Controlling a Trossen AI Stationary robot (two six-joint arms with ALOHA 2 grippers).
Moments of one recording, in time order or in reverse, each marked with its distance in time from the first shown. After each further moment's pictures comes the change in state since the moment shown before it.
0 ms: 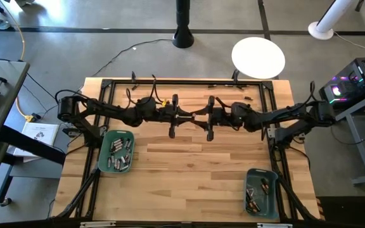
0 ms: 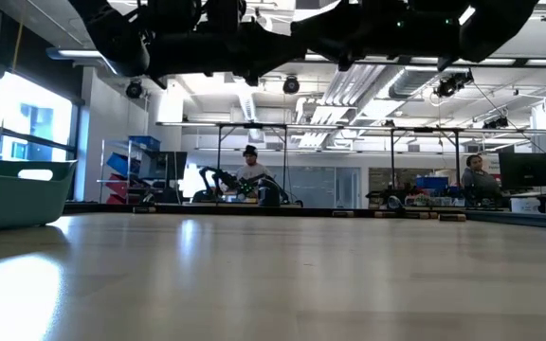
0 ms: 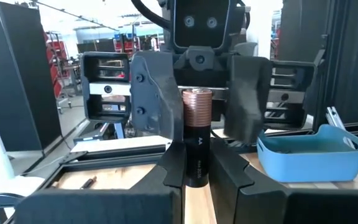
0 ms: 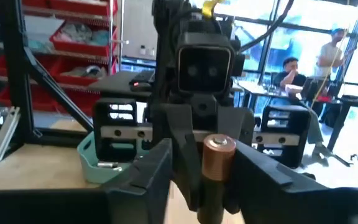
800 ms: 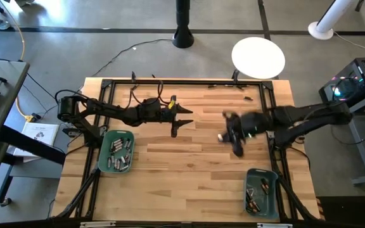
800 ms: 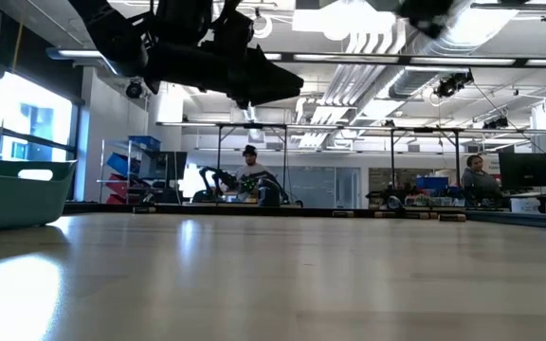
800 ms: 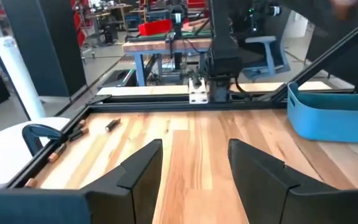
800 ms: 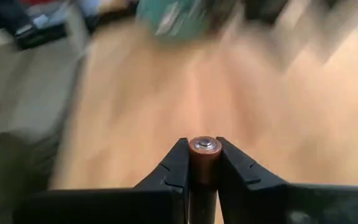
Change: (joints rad) left arm 0.002 -0.001 0.001 -0.202 -0.130 0.002; right arm 0.269 -0.319 0.393 -1.435 0.087 0.491
